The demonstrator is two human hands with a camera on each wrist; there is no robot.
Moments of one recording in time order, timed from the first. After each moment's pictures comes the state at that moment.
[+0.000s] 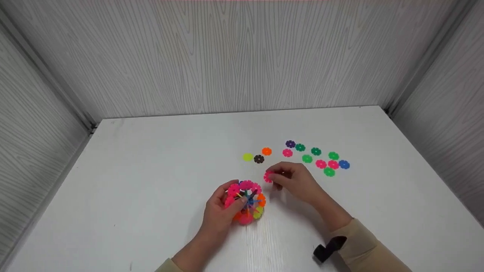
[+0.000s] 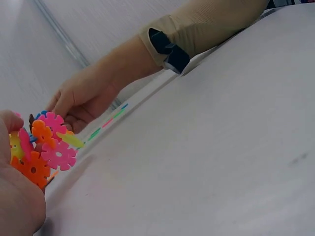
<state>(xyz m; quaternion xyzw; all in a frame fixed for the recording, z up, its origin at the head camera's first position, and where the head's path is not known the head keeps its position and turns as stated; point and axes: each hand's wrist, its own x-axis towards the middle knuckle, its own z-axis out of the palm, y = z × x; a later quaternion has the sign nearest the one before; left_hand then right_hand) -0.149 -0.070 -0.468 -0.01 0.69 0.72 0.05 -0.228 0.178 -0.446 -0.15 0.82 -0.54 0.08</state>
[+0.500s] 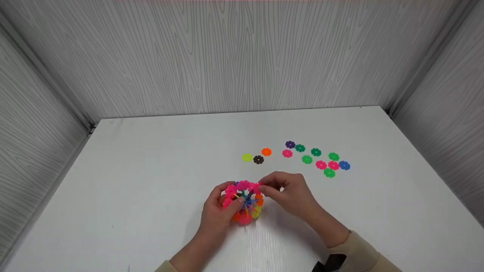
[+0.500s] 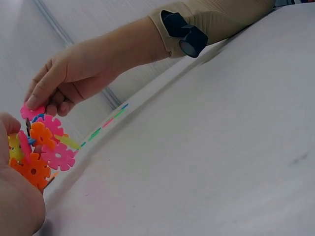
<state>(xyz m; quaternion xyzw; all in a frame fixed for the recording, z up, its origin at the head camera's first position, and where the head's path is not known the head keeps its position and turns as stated) -0.150 -0.071 -0.466 -0.03 0.69 0.72 0.05 -0.189 0.155 -0.431 -0.22 0.82 -0.52 -0.03</state>
